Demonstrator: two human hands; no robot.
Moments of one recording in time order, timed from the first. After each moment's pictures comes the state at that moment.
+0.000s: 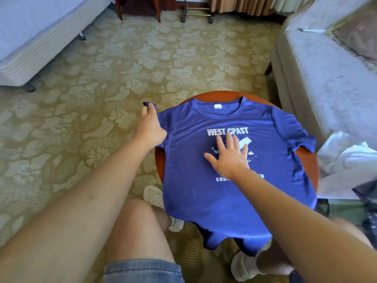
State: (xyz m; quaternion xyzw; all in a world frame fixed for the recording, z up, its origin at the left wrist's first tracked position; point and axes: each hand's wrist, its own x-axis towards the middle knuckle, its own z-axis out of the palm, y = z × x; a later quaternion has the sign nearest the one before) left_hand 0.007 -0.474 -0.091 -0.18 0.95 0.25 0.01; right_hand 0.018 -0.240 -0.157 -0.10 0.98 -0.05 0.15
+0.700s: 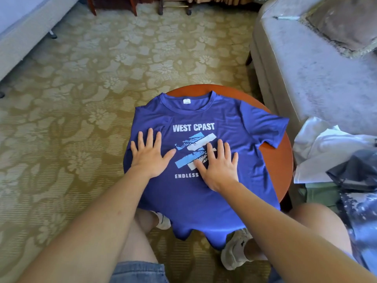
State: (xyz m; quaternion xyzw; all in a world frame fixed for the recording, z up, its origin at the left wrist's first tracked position) left_hand 0.033 -0.418 -0.175 -0.07 0.98 0.05 0.16; right_hand 0.053 -0.204 -0.178 -0.04 0.99 -0.09 0.10
